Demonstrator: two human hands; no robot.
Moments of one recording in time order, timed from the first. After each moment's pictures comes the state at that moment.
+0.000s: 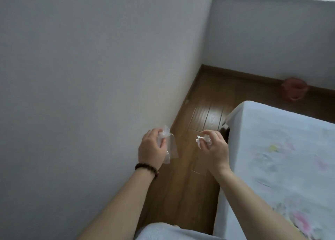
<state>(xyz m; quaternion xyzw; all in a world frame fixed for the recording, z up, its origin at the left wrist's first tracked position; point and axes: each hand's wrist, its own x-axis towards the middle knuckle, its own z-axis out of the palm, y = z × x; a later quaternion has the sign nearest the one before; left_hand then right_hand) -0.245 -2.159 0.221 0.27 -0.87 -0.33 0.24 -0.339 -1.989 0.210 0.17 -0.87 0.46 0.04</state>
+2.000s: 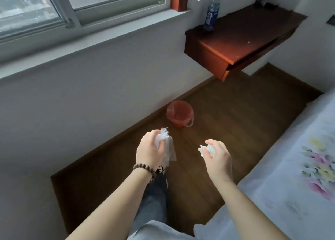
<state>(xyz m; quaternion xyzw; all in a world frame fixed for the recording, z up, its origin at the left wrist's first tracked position) -1.533 -1.932 0.179 -0.19 -0.90 -0.40 -0.04 -1.401 -1.772 0.180 -0.37 -0.85 0.34 0.19</state>
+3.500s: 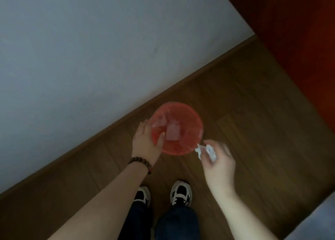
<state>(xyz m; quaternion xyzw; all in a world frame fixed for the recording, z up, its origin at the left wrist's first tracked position) -1.941 -1.588 -0.254 -0.09 -0.93 -0.28 -0.23 -1.812 -1.435 -0.190 -0.36 -0.83 0.41 0.07</state>
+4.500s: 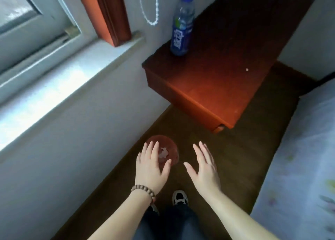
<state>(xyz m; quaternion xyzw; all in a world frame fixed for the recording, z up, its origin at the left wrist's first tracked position) -1.871 -1.587 0.095 -0.32 -0.91 -0.20 -0.18 -1.735 -1.458 0.088 -0.38 -0.87 0.30 0.06</state>
